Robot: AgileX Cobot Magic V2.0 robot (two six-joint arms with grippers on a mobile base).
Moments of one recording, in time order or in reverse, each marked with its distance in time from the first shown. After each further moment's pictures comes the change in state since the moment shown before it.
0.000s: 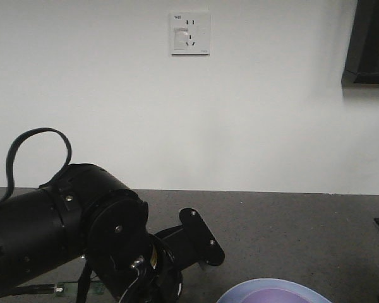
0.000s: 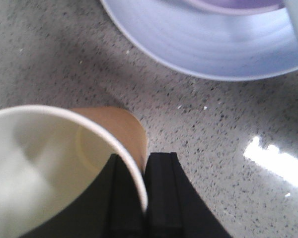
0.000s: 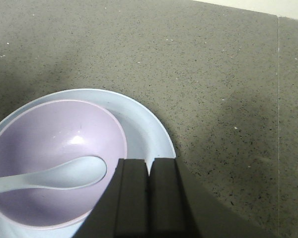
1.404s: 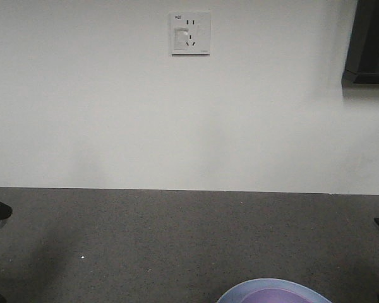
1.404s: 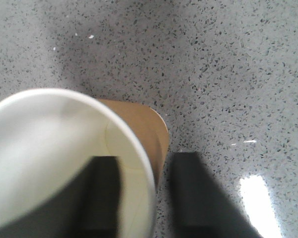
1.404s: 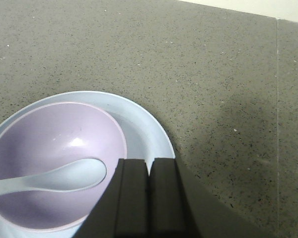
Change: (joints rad) left arm 0.652 -0.288 0.349 0.153 -0.072 -0.135; right arm 0.000 0.000 0.000 0.000 -0.007 0.000
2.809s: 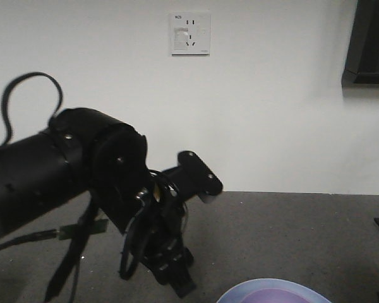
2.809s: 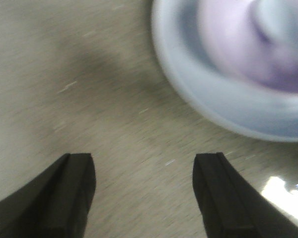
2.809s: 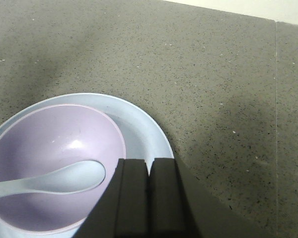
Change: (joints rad) left arm -0.576 0.343 -0.625 -0.081 0.152 0.108; right arm 0.000 0.000 0.000 -0.001 -0.007 0.000
